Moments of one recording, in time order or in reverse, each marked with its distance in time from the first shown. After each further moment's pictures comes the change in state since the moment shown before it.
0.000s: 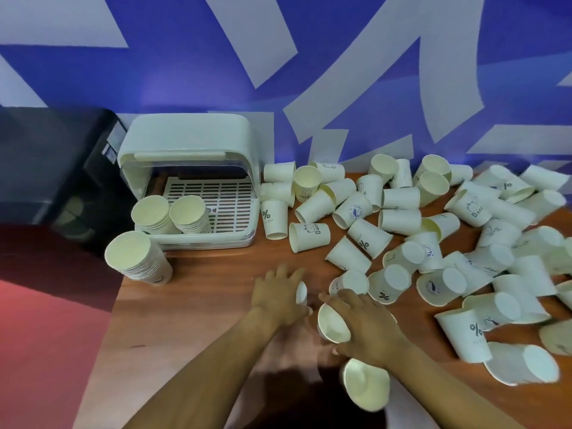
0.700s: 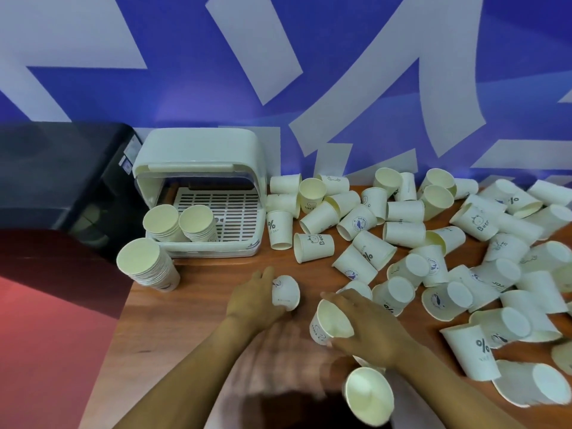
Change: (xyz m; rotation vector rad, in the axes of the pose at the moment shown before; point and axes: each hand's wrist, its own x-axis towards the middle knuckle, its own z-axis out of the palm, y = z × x) left_hand -0.016 -0.030 -0.011 -0.264 0.139 -0.133; right_hand 0.001 0.007 -0.021 0.189 0.052 -0.057
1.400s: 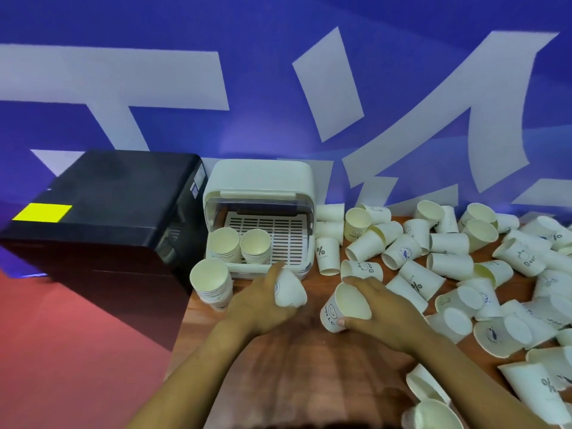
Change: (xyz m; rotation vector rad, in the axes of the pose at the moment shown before) left_hand -0.037 -0.087 -0.086 -0.213 0.045 0.019; right_hand 0.051 -0.095 -0.037 0.034 0.126 0.065
